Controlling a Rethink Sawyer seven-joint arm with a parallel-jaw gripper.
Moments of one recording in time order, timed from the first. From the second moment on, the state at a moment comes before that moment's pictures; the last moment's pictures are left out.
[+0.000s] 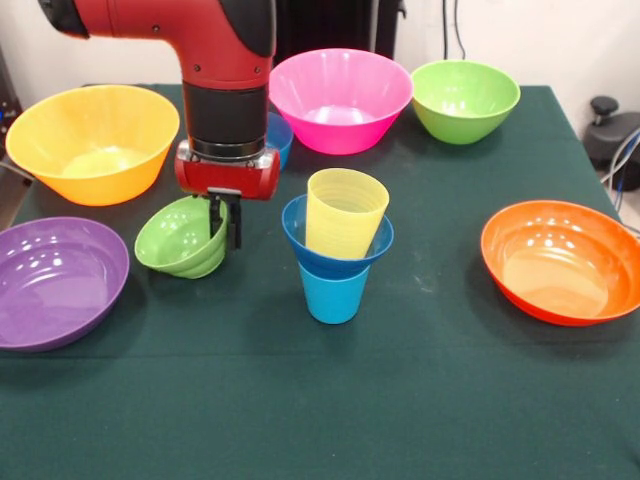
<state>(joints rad) -0.62 -0.47 0.31 1.56 -0.71 0.33 2.03</state>
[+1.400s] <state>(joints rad) -0.56 -0.70 0.27 1.53 -0.59 0.65 2.03</state>
